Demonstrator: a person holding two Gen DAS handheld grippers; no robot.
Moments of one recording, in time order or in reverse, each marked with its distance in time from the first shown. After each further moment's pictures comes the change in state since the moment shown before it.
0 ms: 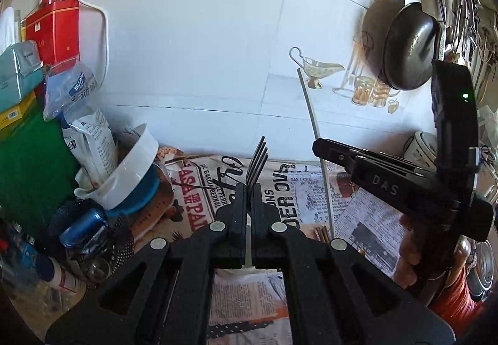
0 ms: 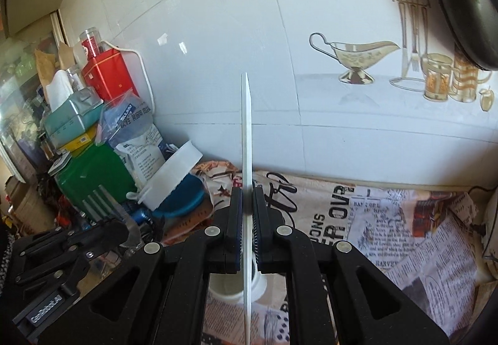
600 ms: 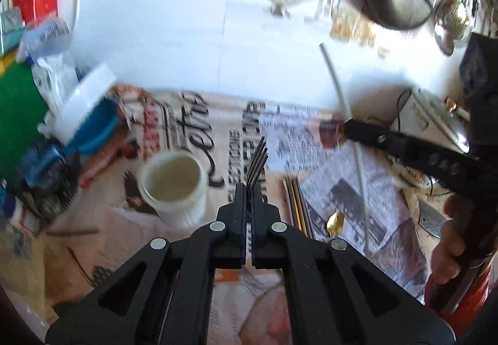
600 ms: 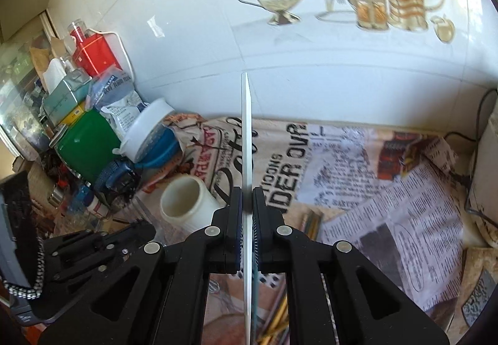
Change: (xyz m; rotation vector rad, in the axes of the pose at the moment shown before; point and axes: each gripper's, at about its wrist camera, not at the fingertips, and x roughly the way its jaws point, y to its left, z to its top) left arm 0.036 -0.086 -0.062 -0.014 0.153 0.021; right arm -0.050 -0.086 -0.058 0.061 0.128 0.026
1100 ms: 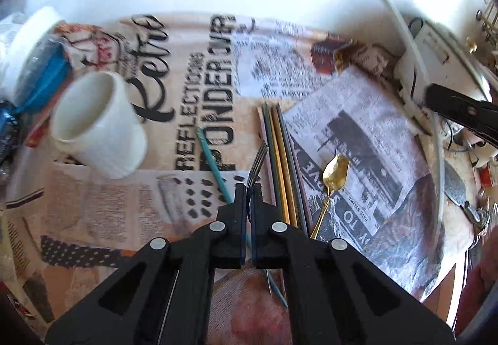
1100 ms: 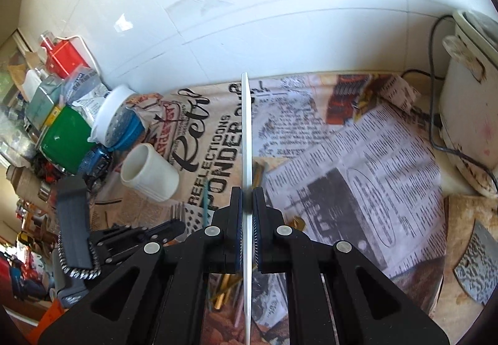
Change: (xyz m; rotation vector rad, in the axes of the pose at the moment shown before) left arm 0.097 -0.055 -0.055 0.023 0.261 0.006; right arm -0.022 -0.087 -0.049 0.128 0.096 -0.032
